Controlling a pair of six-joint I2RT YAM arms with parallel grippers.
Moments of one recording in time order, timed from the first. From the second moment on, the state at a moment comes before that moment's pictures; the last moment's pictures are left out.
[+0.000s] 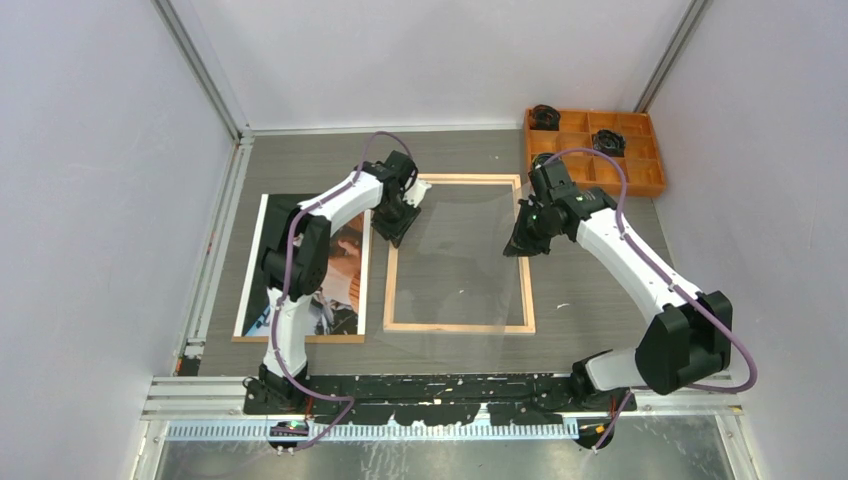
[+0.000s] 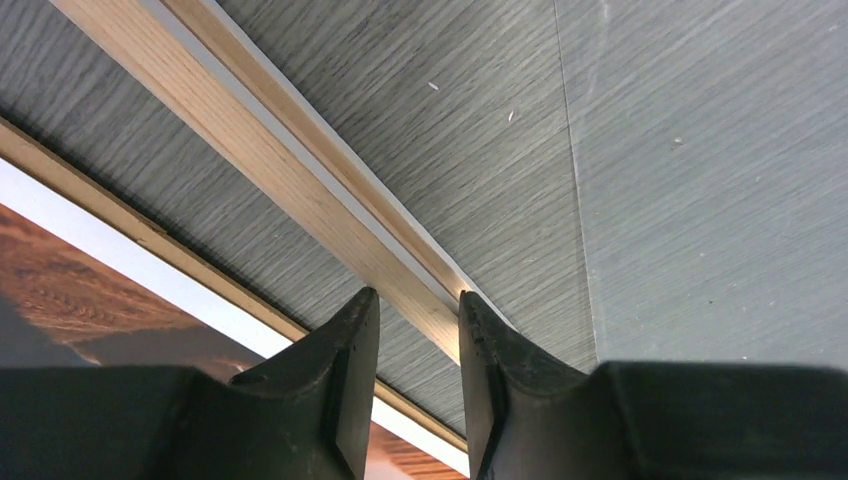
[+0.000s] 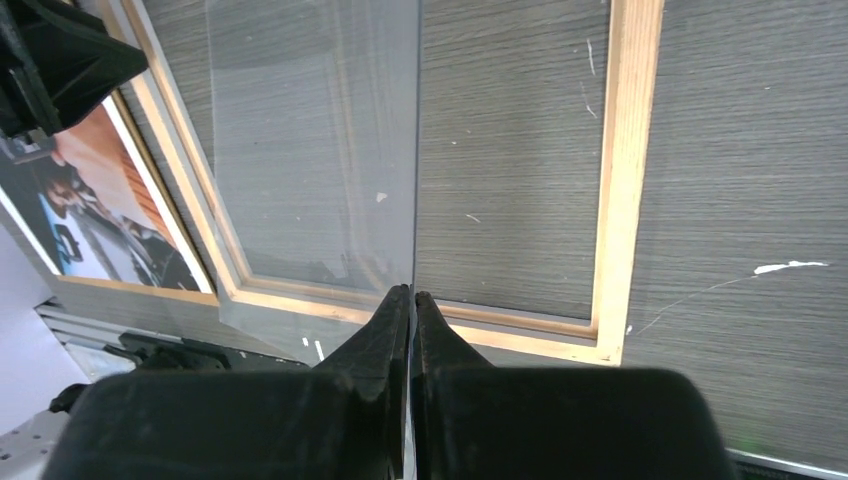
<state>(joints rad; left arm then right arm) -0.49 2.10 1.65 -0.86 0.07 0.16 0.35 1.39 1.18 -0.89 -0.16 0.62</state>
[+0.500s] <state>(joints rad) -0.50 2.08 1.62 -0.83 0.06 0.21 0.37 1.29 1.02 -0.74 -0.24 0.77</state>
